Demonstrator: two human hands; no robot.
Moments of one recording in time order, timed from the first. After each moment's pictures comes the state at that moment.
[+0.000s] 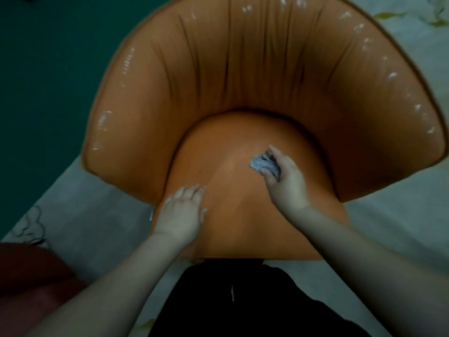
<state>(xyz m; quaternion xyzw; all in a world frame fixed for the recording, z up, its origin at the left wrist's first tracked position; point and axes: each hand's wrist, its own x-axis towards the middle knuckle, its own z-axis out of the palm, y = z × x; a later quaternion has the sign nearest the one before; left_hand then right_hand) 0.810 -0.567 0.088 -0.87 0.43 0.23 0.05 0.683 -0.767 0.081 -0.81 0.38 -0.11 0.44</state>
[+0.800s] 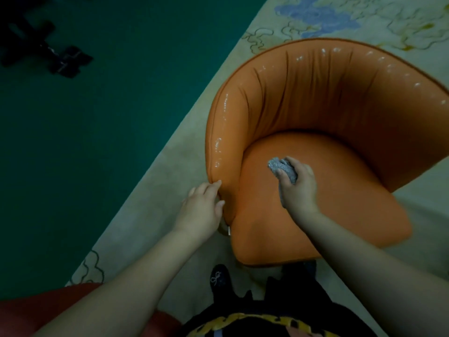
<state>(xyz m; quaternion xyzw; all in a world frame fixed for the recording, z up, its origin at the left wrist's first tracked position) 0.975 -0.391 0.187 -0.86 0.47 0.19 -0.12 0.822 -0.553 0.166 -0.70 0.51 -0.26 0.42</state>
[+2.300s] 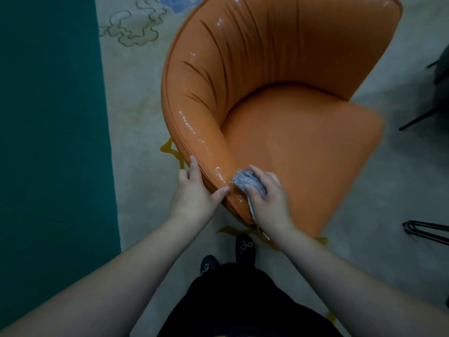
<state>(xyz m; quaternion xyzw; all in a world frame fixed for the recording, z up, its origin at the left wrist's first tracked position) 1.169 -0.530 0.120 -0.75 0.58 0.30 -0.07 1.006 -0.502 0.106 -0.51 0.66 -0.36 0.41</state>
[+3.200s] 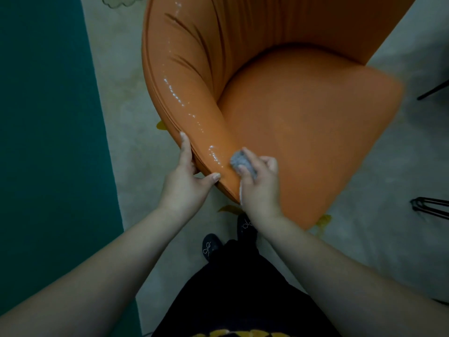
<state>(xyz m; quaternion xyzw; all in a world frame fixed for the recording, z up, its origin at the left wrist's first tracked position) 1.170 -0.523 0.119 -0.70 0.51 0.47 -0.16 1.026 -0.504 0.079 -0.45 0.71 -0.37 0.39</state>
